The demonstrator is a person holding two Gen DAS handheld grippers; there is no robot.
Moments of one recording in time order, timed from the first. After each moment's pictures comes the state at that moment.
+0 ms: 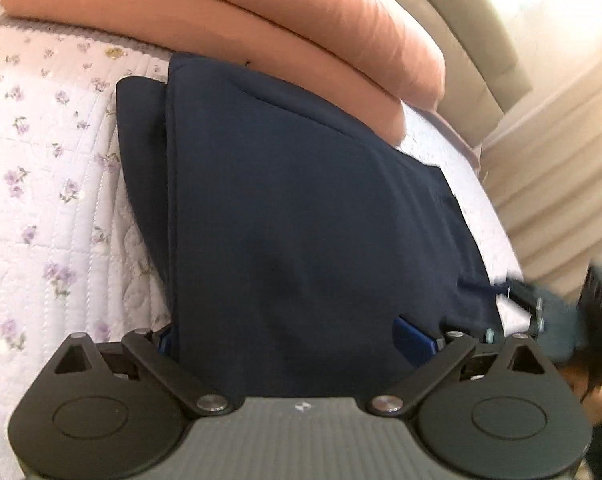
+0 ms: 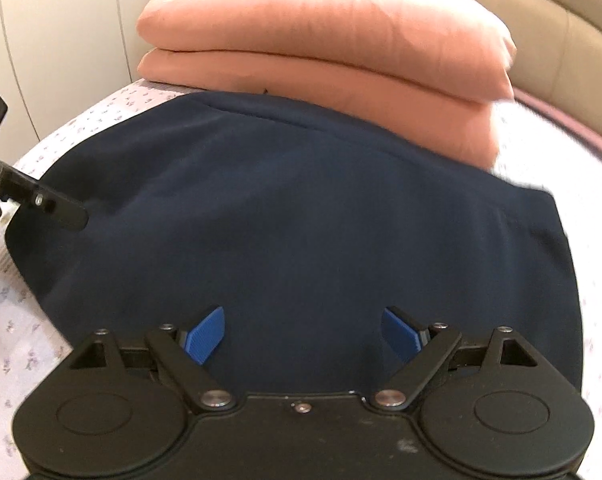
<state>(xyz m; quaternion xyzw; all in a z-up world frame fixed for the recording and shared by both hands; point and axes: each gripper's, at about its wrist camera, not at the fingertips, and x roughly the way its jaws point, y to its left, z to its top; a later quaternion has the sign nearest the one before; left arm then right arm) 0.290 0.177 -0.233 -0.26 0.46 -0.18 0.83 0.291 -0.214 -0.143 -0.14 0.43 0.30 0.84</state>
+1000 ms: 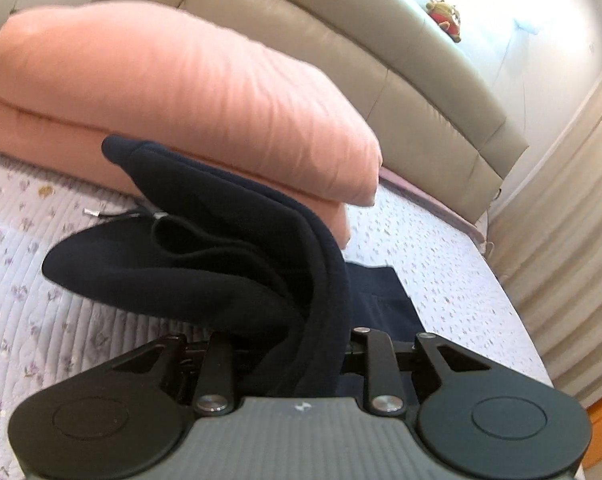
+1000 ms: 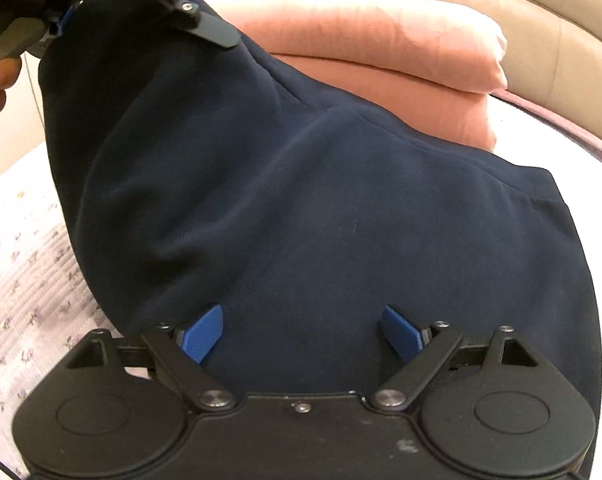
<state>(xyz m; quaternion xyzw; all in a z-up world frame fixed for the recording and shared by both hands) 0.296 0.055 -0.122 -0.24 0.34 -0.11 0.90 0.257 -0.234 -0.170 -0.12 0.39 0.31 0.86</state>
